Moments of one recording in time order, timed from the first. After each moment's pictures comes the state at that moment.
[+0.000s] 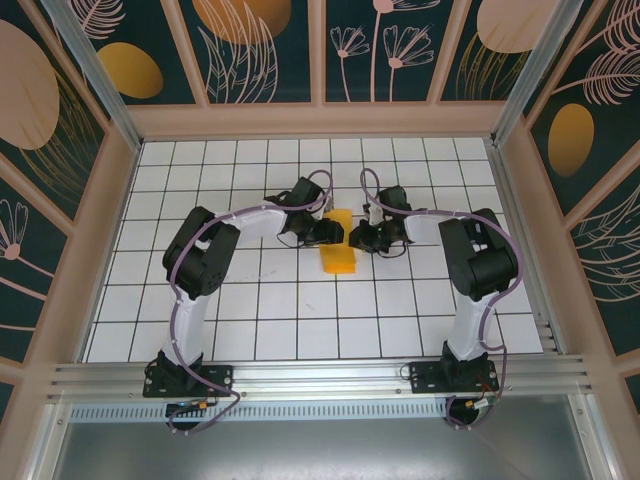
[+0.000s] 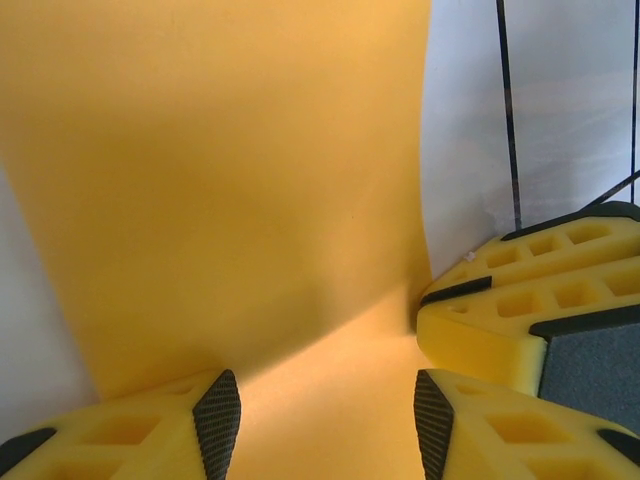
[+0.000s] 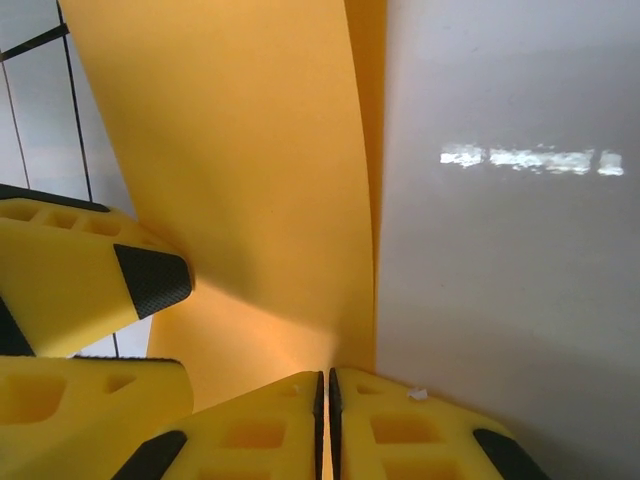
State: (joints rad) left arm -0.61 2.12 1.41 -0.35 0.44 -0.55; right arm 0.37 1.90 1.01 -0.19 -0.60 0.50
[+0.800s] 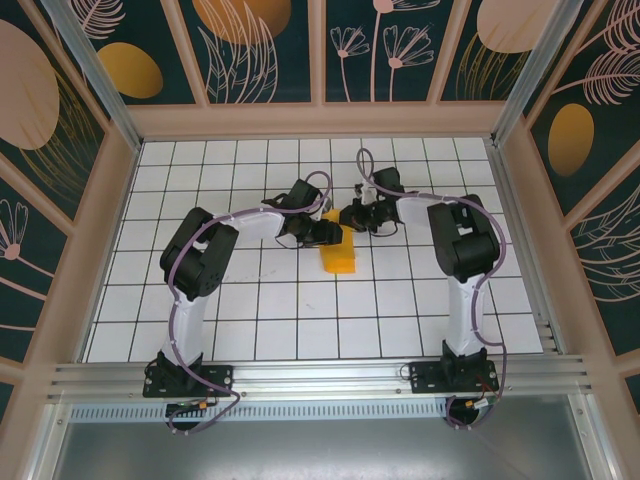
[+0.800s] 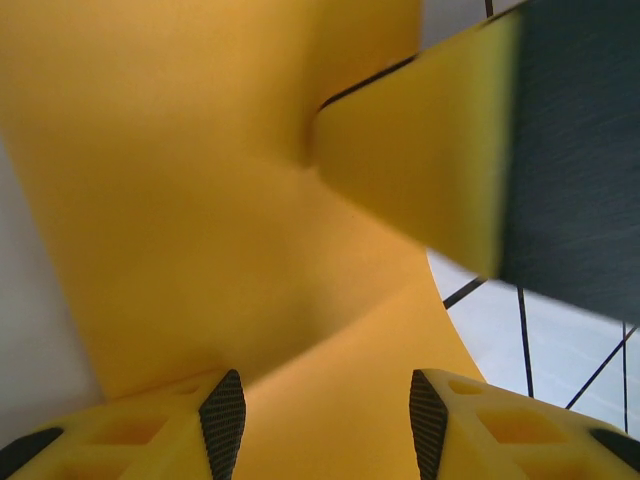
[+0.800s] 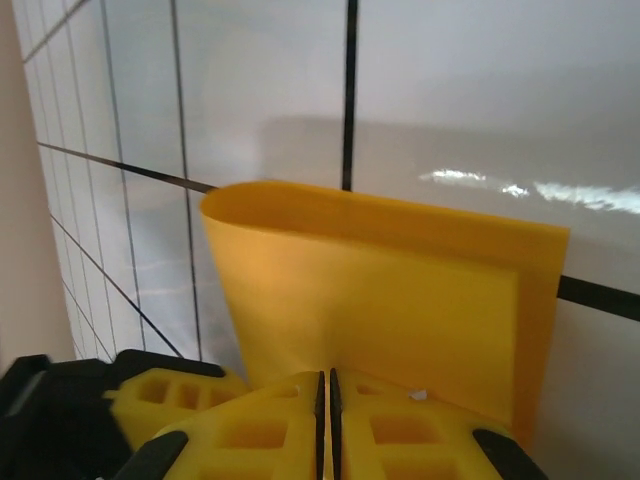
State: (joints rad) left arm -0.61 2.10 1.36 -0.29 0.45 -0.55; right arm 0.35 2.11 1.27 -0.17 -0.73 0.55
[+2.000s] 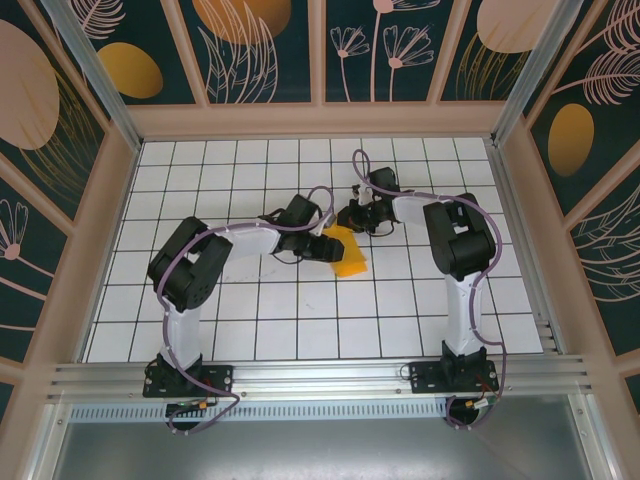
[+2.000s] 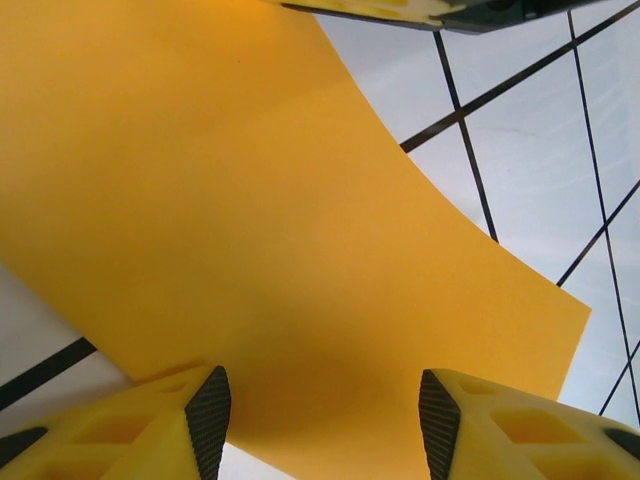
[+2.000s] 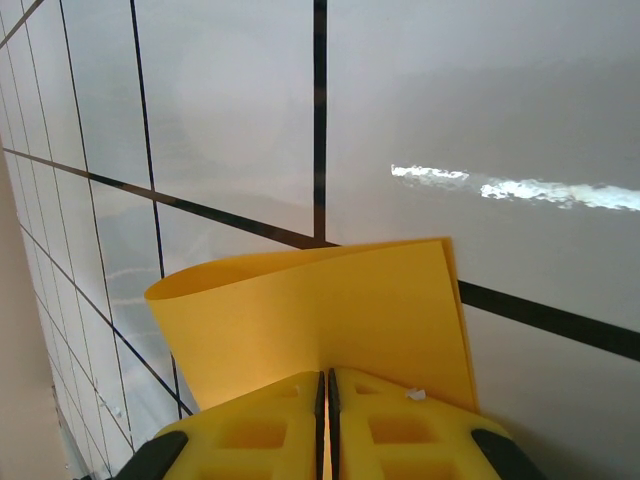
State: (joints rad) left arm -0.66 1.98 1.16 -0.17 0.49 -0.47; right arm 0.36 2.13 1.31 -0.21 -0.67 0.54
